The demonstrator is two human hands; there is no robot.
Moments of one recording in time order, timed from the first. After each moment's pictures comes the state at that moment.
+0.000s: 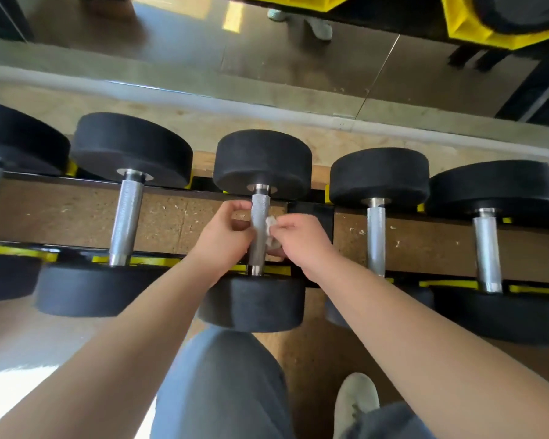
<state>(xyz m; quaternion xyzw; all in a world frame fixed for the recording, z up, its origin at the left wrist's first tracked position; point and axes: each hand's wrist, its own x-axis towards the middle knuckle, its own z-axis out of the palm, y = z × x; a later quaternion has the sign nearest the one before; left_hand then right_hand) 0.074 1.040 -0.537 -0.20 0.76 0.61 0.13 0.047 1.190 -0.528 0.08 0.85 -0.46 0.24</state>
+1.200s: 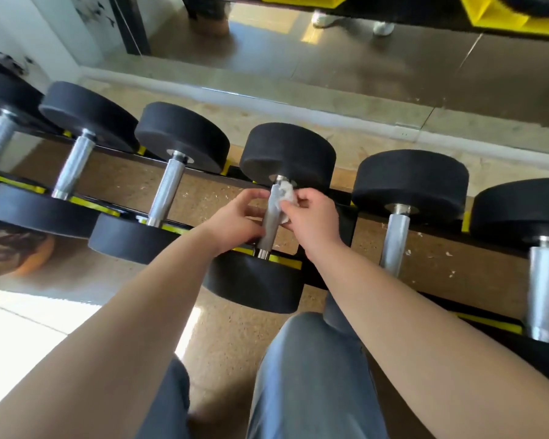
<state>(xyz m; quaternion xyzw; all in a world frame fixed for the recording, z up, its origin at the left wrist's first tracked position) 0.086 1.052 -0.515 -0.22 0.79 0.55 0.17 0.024 1.198 -0.544 0.00 0.81 -0.56 0.15</state>
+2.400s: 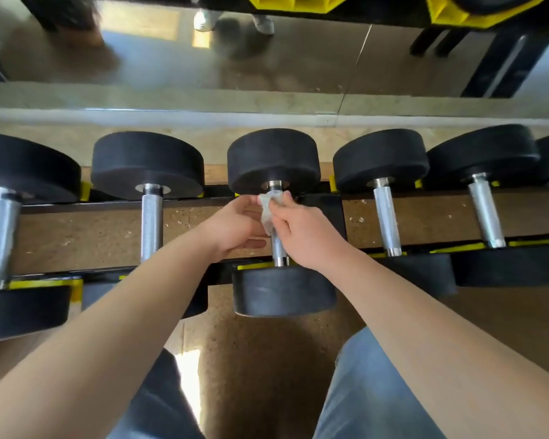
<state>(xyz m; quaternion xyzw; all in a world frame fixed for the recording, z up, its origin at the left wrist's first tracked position) 0.051 0.994 -0.526 -0.08 0.69 0.65 0.30 0.077 1.158 -0.499 -0.15 0.96 -0.20 0.10</state>
